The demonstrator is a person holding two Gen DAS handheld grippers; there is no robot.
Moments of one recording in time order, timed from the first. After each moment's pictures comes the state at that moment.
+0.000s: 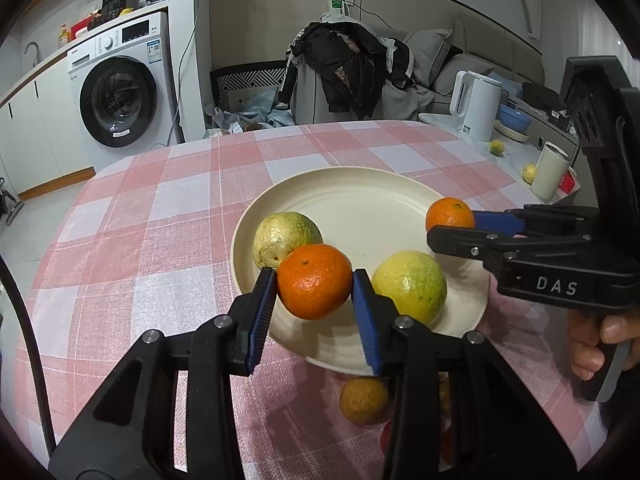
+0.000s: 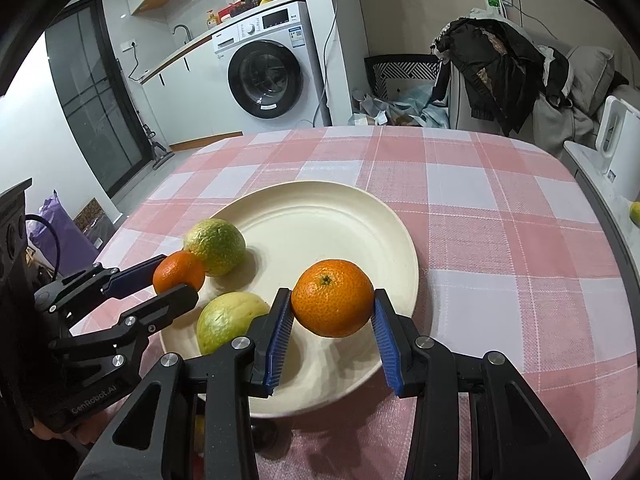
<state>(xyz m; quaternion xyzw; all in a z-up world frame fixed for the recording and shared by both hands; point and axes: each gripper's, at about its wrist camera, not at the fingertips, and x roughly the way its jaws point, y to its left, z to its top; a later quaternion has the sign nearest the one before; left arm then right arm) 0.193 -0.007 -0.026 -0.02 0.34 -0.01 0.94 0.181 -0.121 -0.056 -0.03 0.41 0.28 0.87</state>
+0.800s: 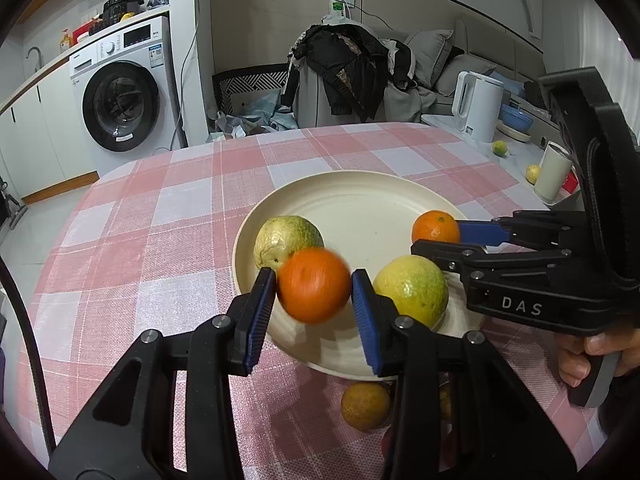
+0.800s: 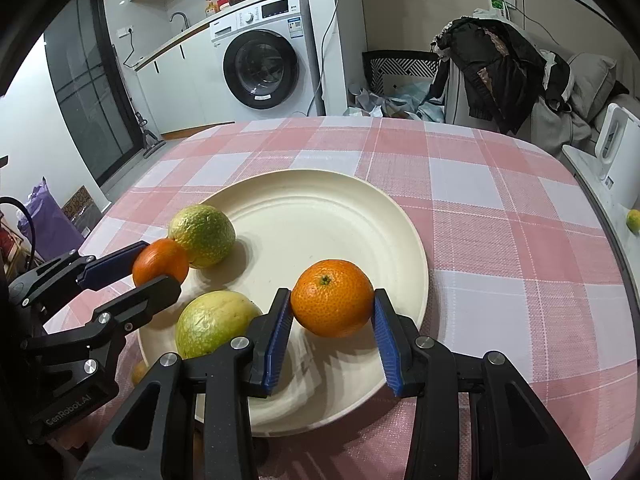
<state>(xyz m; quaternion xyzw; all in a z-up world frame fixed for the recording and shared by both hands) 0.193 -0.006 -0.025 -0.01 0.34 -0.01 0.94 0.185 -0.108 -0.068 -0.06 0.41 0.27 0.87</state>
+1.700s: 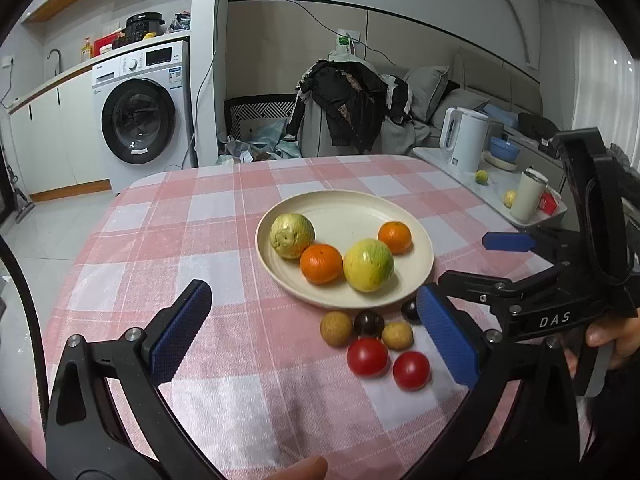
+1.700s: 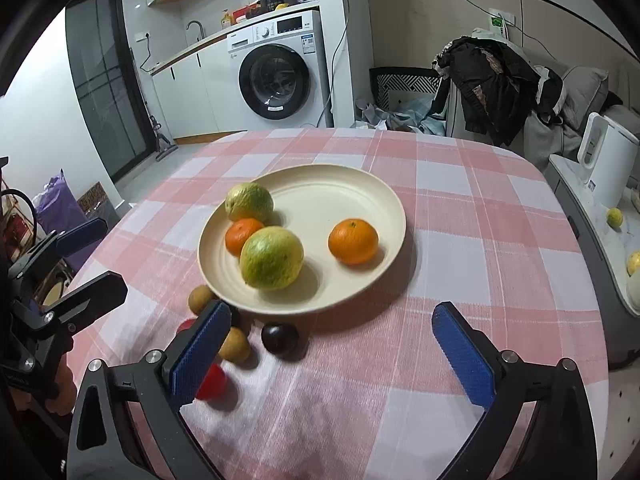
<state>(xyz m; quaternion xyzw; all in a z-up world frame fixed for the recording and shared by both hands) 0.079 -0.013 0.017 -0.03 0.29 0.00 0.96 0.107 -0.149 -0.041 -0.06 0.39 0.28 0.88</state>
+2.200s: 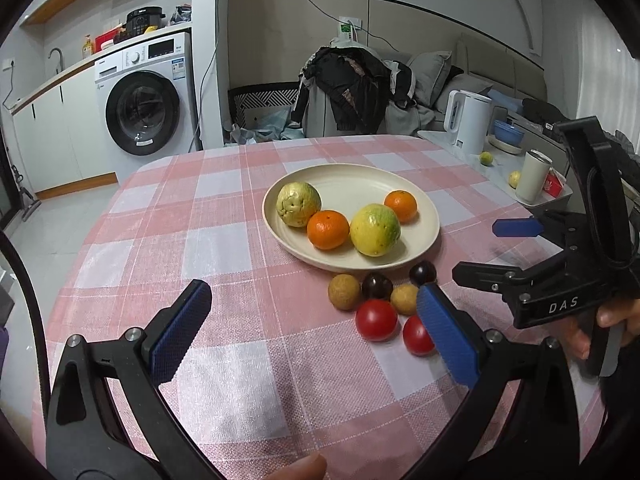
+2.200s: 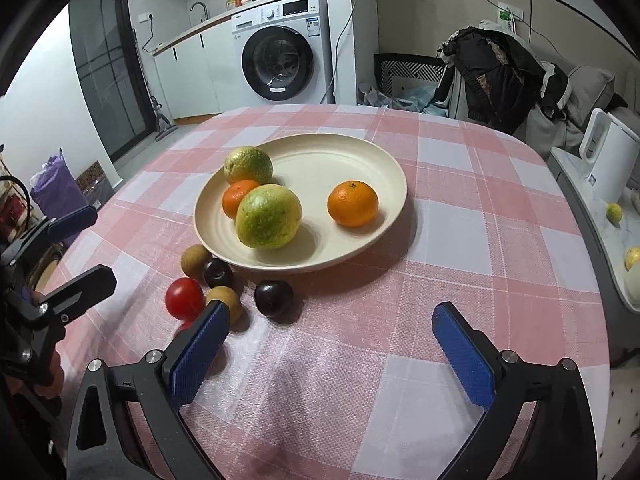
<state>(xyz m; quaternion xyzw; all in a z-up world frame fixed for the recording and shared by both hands) 0.063 -0.016 0.001 -0.02 0.31 0.01 0.95 0.097 -0.152 -0.057 -0.09 0.40 0.28 0.87</state>
